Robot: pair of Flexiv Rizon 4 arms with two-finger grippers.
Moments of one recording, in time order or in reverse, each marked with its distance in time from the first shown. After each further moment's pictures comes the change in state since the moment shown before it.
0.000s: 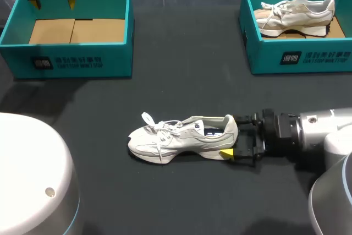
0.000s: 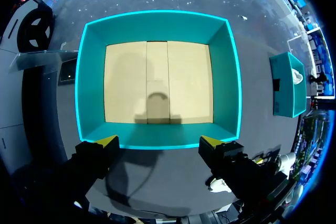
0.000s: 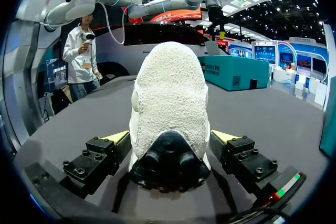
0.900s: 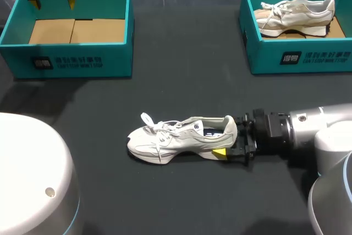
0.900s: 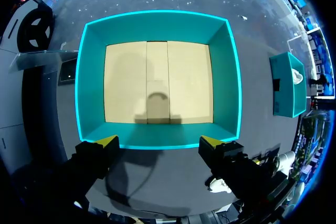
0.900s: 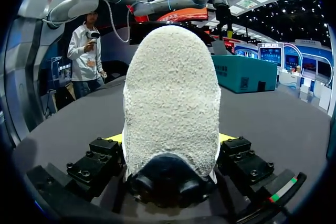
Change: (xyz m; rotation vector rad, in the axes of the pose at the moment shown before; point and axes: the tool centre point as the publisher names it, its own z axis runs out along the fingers) left arm 0.000 0.000 0.000 0.000 0.000 0.000; right arm 0.003 0.001 0.021 -0.003 0.045 -0.022
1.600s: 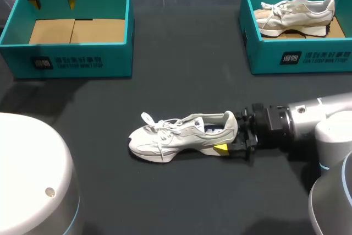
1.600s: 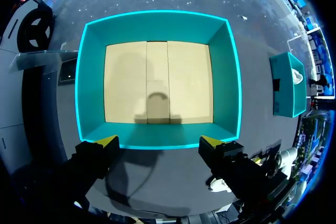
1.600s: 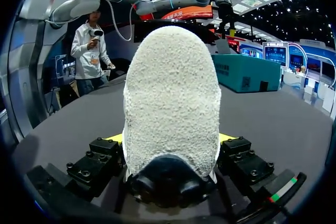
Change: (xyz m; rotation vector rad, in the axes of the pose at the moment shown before) left arm 0.000 0.000 0.000 0.000 0.000 0.000; right arm -0.012 0.001 -0.004 0.020 0.040 -0.010
